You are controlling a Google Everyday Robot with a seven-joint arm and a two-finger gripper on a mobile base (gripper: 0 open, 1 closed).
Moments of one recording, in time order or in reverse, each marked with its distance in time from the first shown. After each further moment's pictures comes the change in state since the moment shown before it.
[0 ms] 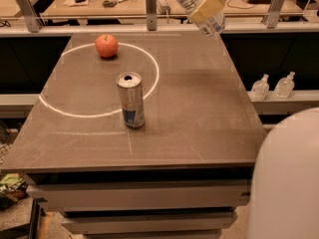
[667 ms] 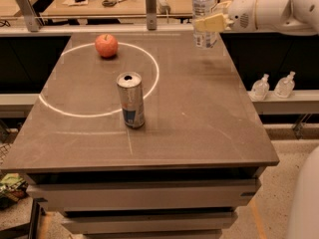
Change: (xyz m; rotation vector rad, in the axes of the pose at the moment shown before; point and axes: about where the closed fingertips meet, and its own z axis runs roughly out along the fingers) arm 0.056 -0.037 0.037 0.086 -0.449 0.334
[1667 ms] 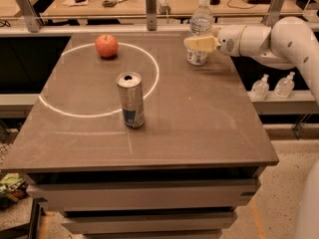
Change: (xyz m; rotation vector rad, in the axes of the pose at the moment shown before) arm 0.063 -0.015 0.041 0.063 -0.101 0.171
